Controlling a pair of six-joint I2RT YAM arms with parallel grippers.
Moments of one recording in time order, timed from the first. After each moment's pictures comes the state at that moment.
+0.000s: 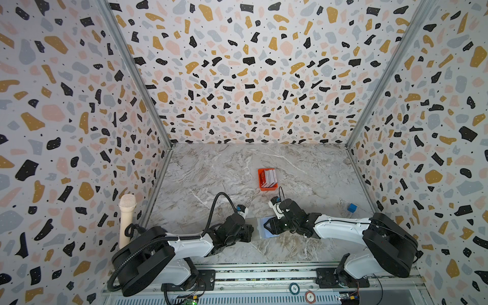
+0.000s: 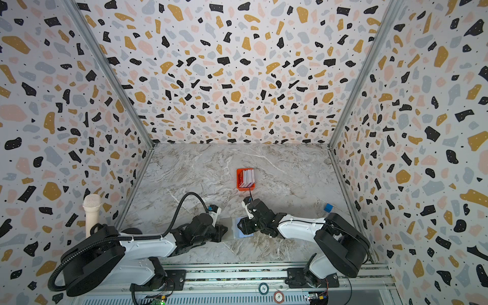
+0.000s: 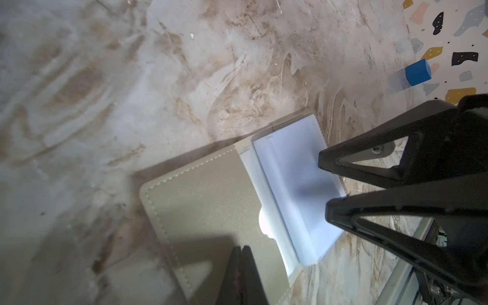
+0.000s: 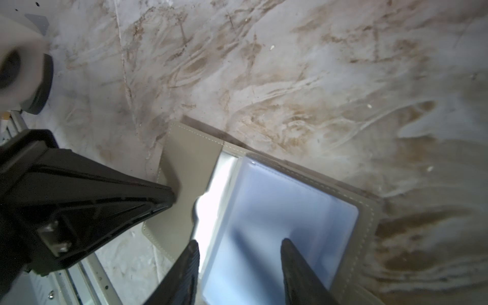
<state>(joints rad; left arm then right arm) -0.89 1.32 0.31 0.28 0.06 -0.74 0.87 1.46 0.60 0.03 -0.22 0.51</state>
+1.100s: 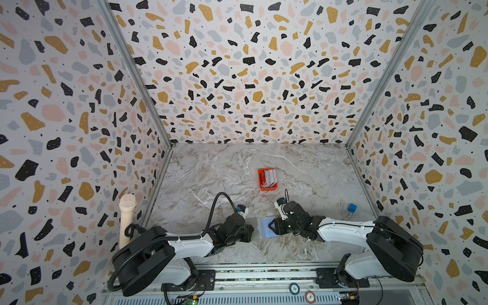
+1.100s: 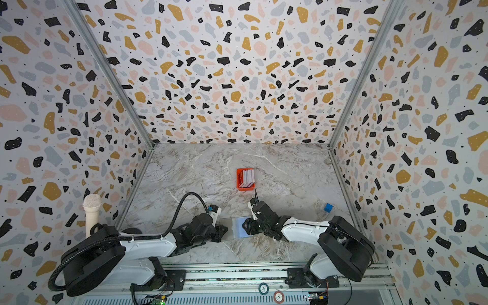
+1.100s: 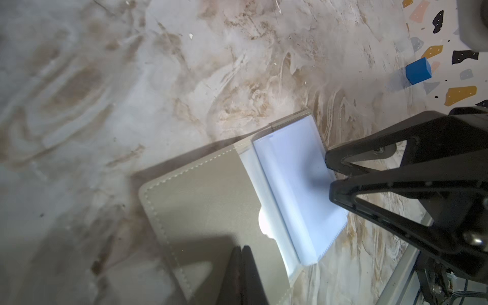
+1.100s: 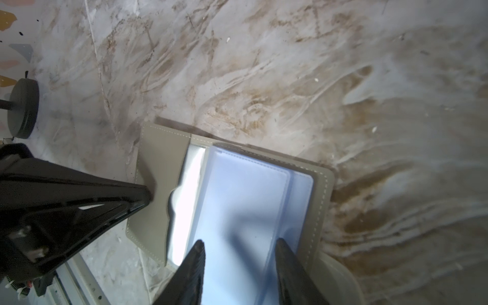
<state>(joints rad) -0.89 1.32 0.31 0.28 0.06 -0.74 0.86 1.42 0.52 0.05 -0.17 0.59</state>
